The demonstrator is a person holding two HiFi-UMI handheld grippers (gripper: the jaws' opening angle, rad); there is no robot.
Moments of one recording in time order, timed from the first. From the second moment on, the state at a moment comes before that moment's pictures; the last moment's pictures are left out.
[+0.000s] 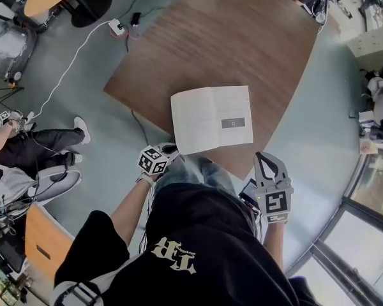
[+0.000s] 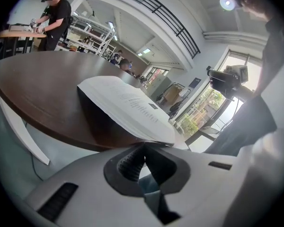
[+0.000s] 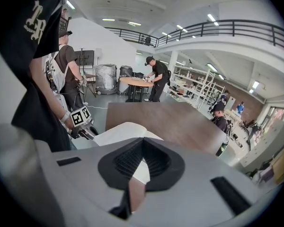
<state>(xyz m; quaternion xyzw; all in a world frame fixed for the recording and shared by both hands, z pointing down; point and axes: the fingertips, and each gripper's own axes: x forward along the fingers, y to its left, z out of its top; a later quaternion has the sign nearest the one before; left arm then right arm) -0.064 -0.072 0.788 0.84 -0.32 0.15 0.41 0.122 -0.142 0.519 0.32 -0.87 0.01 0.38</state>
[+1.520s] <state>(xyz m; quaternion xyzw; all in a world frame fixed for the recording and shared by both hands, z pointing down) -0.011 -0.120 0.688 0.90 -0.29 0.13 0.31 0.165 -0.145 0.507 0.37 -0.87 0.02 0.34</state>
